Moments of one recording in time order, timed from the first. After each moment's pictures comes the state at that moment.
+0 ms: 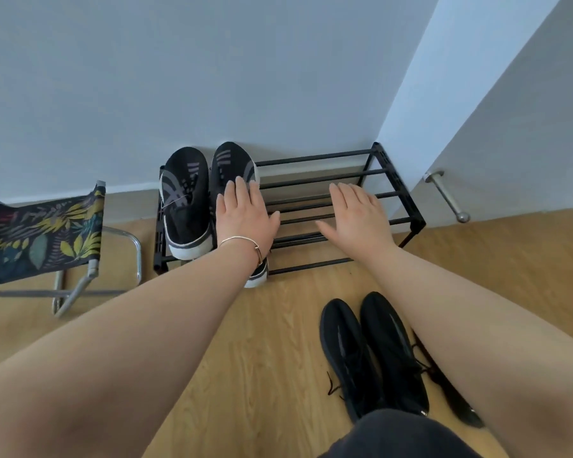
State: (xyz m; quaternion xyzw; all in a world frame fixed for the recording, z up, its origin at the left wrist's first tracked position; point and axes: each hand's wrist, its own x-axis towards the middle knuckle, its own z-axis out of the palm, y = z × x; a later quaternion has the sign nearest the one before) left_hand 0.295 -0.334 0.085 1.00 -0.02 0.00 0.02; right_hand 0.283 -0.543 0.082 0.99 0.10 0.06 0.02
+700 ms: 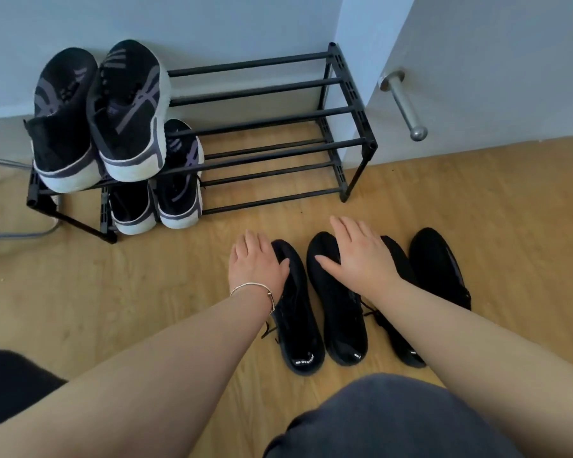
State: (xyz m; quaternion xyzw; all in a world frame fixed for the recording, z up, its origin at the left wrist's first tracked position) left_hand 0.152 -0.494 -0.056 0.98 -0.01 -0.18 0.01; right_hand 0.151 -0.693 -0.050 0.99 0.10 -0.04 -0.06
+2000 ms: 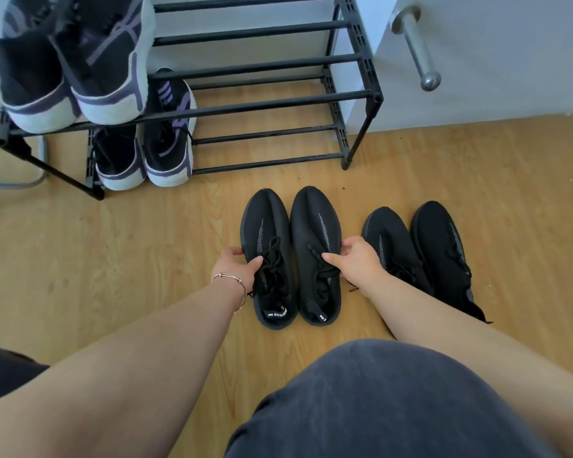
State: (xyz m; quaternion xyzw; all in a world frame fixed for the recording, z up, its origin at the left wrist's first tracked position) left_hand 0.104 -0.470 -0.119 0.79 0.36 -0.26 0.43; right_hand 0.114 -0.711 -0.126 0.83 -0.26 -0.27 -0.41
